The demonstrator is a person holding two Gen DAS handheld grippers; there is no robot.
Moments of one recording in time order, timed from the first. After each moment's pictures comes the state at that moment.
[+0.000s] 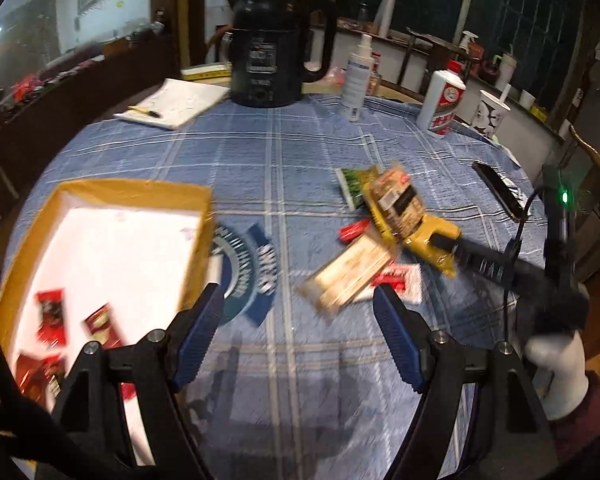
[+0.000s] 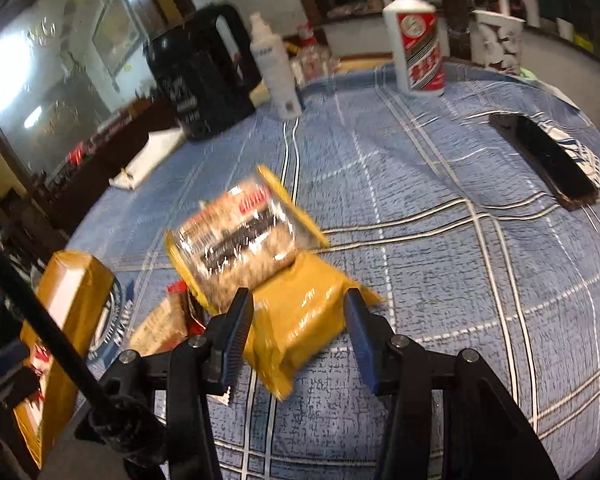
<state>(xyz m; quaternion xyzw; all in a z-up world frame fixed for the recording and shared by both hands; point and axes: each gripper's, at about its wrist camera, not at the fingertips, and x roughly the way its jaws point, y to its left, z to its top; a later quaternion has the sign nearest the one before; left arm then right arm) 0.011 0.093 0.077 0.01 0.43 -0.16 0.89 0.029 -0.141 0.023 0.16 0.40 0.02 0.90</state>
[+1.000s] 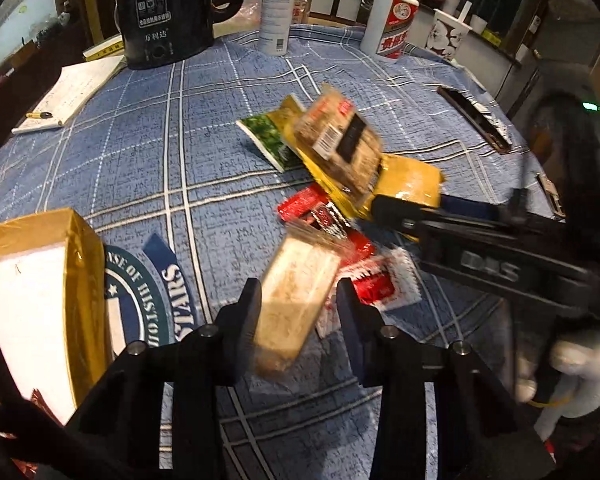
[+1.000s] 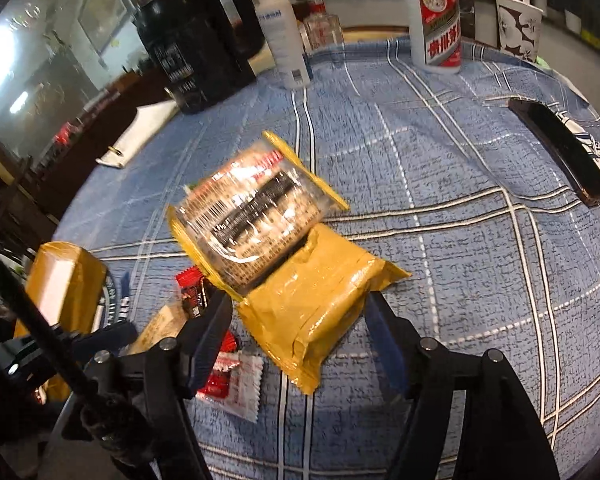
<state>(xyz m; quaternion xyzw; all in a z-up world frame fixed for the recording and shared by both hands) 0.063 0.044 0.028 0.08 0.50 -0.27 0.82 0.056 -0.116 0.016 0.16 0.46 0.00 0.87</state>
